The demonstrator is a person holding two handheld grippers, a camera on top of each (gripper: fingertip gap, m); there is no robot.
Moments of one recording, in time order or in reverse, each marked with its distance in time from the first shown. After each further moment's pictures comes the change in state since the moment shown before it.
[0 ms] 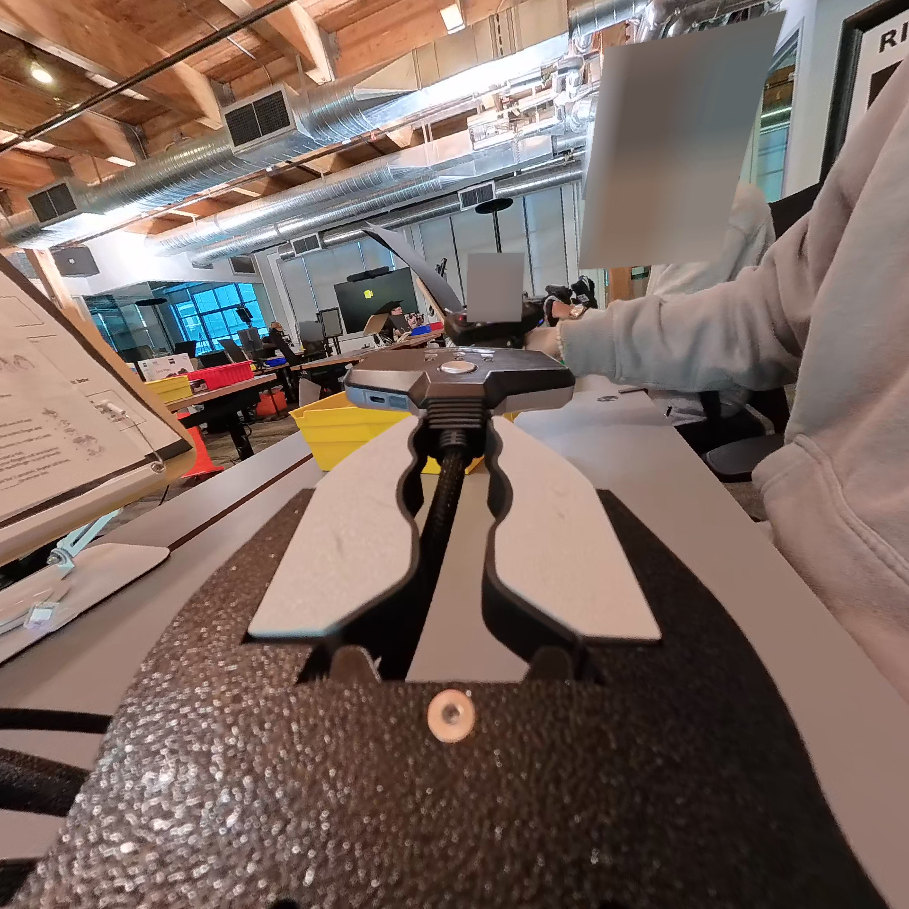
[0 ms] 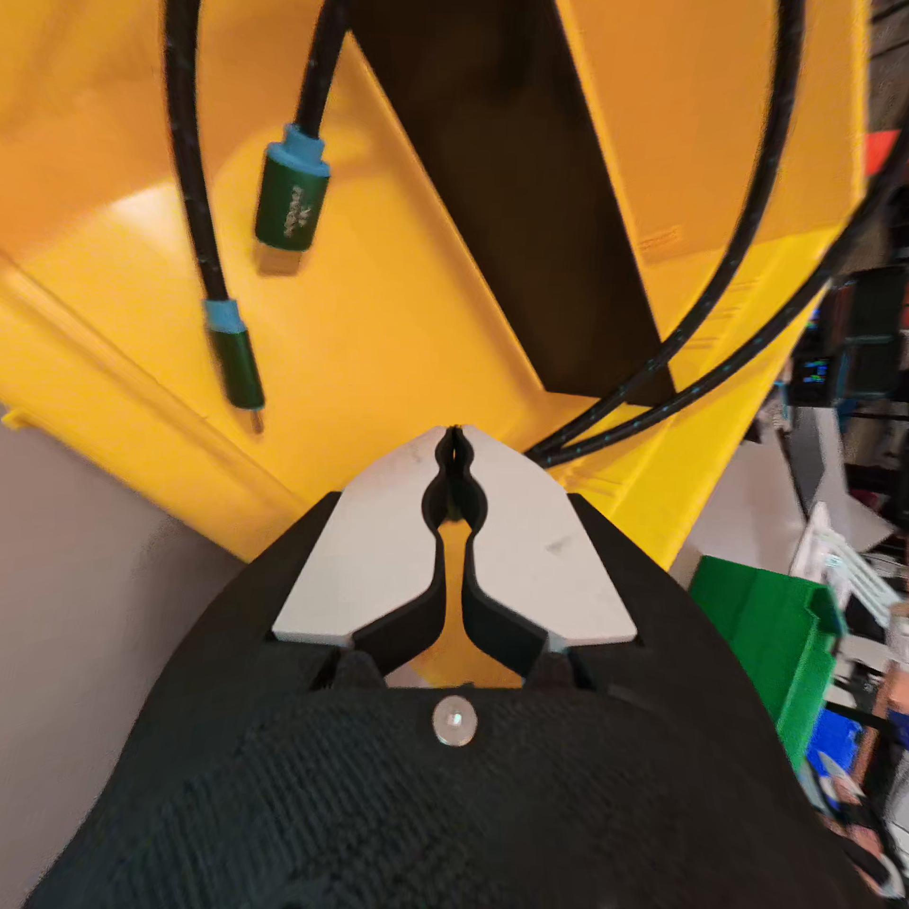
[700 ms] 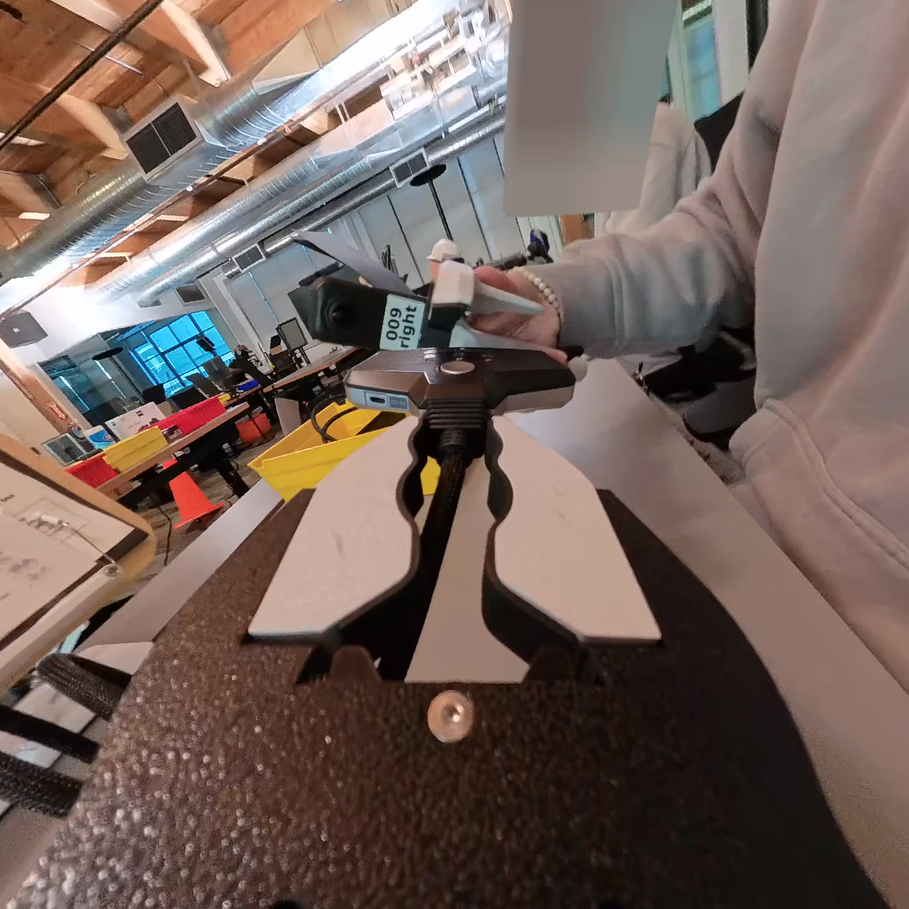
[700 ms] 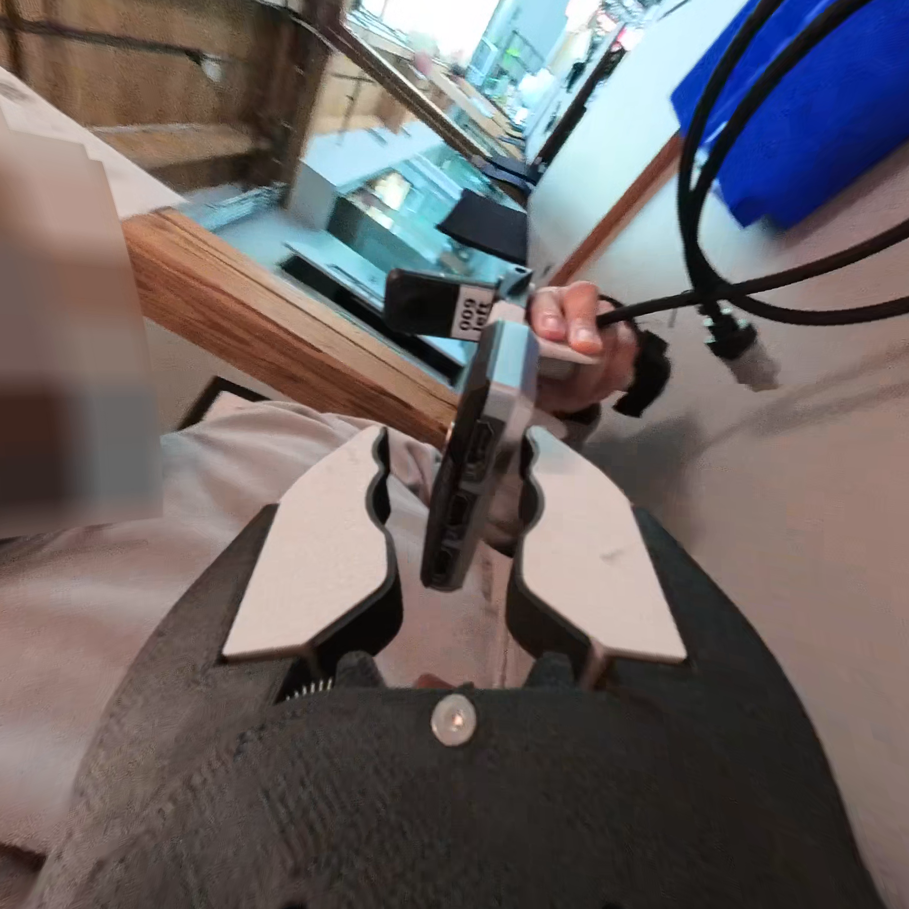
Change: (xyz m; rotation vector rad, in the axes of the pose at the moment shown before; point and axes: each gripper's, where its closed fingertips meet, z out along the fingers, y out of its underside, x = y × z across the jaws) left arm 0.043 -0.012 0.042 -0.056 0.131 0.183; right arm -0.233 -0.219 -0.276 0.628 -1.849 0.488
